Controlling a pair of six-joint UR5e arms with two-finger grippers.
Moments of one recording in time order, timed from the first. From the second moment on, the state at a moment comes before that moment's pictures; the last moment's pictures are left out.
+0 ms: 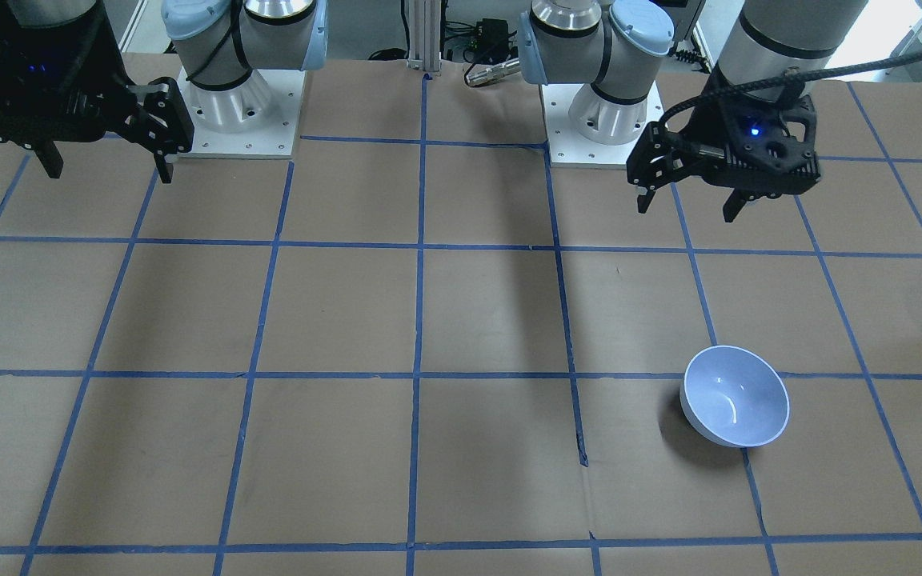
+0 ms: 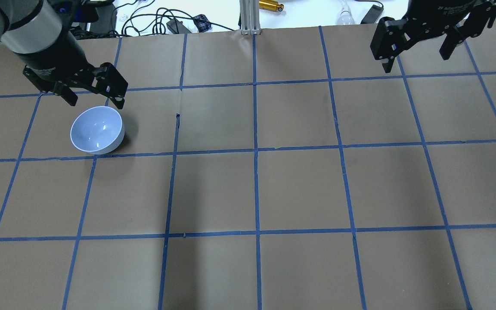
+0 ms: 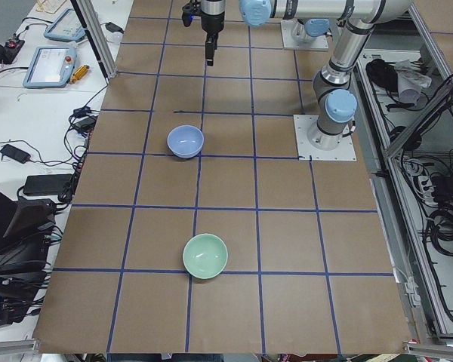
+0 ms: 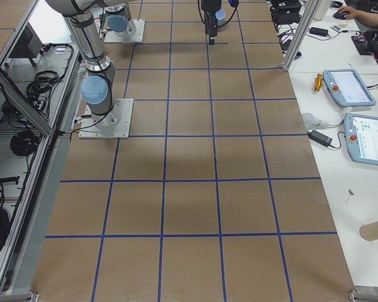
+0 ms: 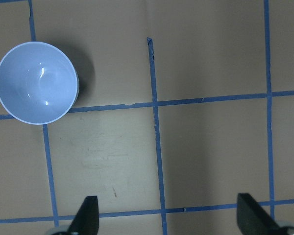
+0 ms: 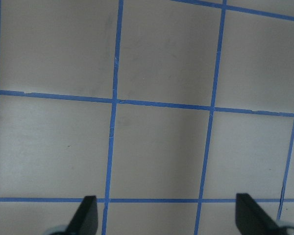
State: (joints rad) left arm -1.46 -1.54 -1.58 -1.57 1.59 0.25; right arm 1.59 -1.53 1.37 -1.44 -1.73 -0.09
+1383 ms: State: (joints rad) left arm -0.70 -1.62 -1.67 -1.45 1.58 1.77; right arm 1.59 -1.53 1.37 -1.45 -1.73 -0.09
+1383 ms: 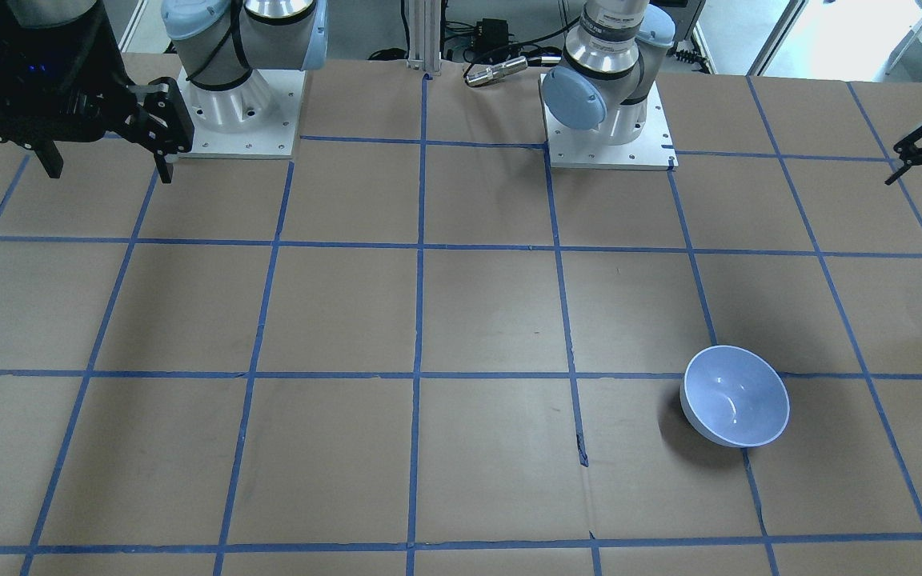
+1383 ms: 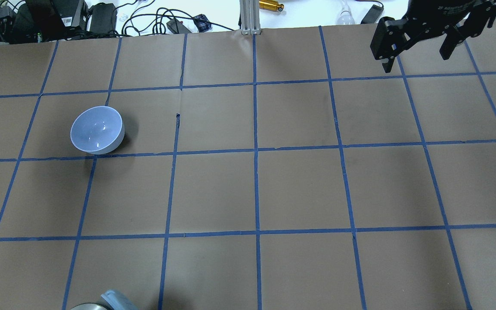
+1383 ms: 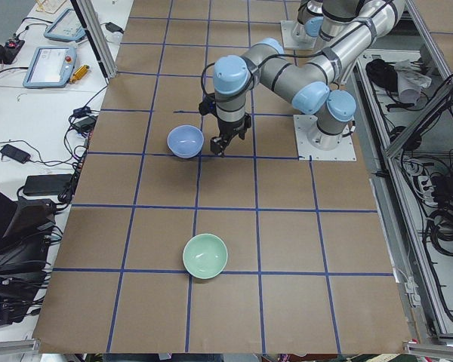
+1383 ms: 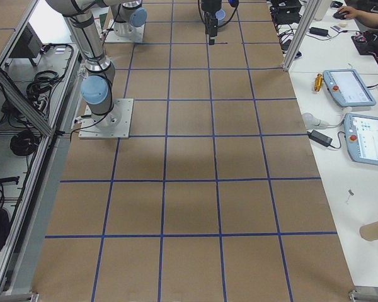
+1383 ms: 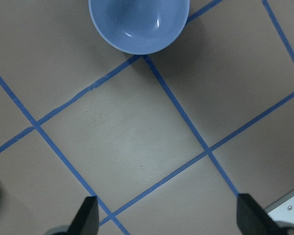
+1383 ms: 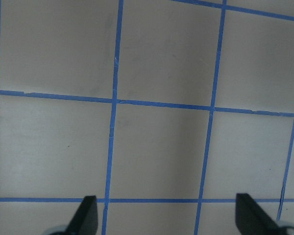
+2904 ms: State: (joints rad) left arm -0.48 -2.11 -1.46 -1.12 1.50 2.81; right arm 1.59 -1.53 1.37 -1.45 -1.73 -0.09
